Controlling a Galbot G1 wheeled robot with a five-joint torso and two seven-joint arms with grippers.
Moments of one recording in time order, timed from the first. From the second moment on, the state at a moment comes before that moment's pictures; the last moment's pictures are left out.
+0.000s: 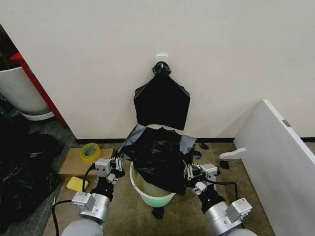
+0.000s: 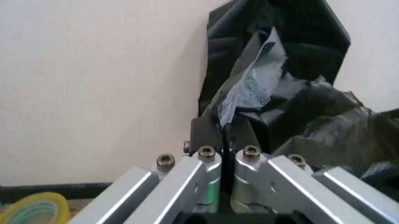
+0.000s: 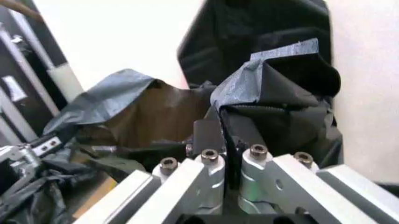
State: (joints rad) left arm 1.59 -1.02 -0.27 -2.28 -0.36 -0.10 -0.37; right arm -1.51 0.94 0.05 2.35 0.48 0.10 0.31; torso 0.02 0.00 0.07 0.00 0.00
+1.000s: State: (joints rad) left arm 1.63 -1.00 -0.08 -2.23 -0.42 -0.04 -0.40; right arm -1.59 0.80 0.04 2.45 0.61 -0.20 0.58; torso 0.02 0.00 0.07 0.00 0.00
